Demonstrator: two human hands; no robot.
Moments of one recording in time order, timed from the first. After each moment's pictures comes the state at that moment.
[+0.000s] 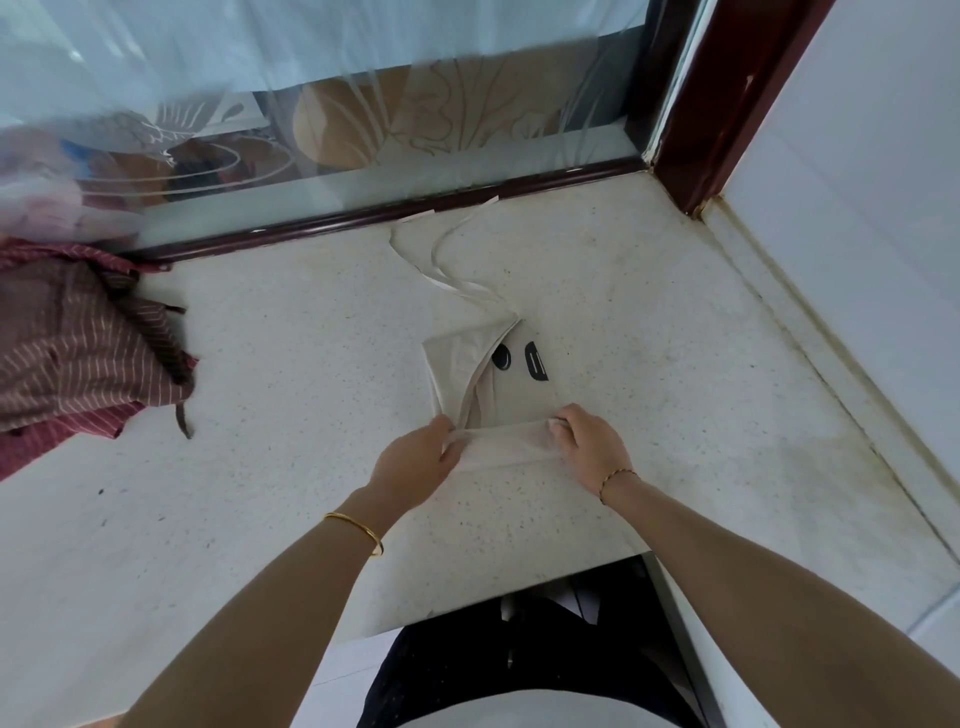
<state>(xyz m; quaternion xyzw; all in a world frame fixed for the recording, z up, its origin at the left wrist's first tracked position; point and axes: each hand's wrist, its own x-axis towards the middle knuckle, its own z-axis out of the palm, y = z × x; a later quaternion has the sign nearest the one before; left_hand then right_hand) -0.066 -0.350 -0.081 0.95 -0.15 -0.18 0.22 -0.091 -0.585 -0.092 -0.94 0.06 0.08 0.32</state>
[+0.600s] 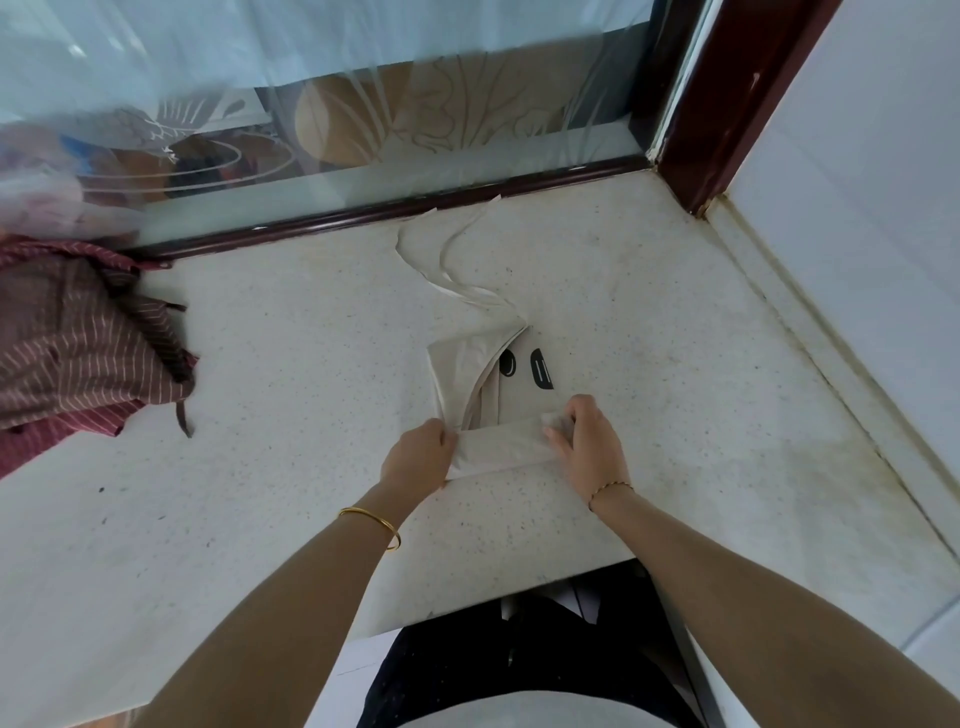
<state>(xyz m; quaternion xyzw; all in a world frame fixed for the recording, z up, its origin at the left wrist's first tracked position) -0.059 -0.362 -0.083 0.93 0.01 -0.24 0.27 -0.097 -0.575 -0.094 -0.94 0.10 -0.01 0.34</state>
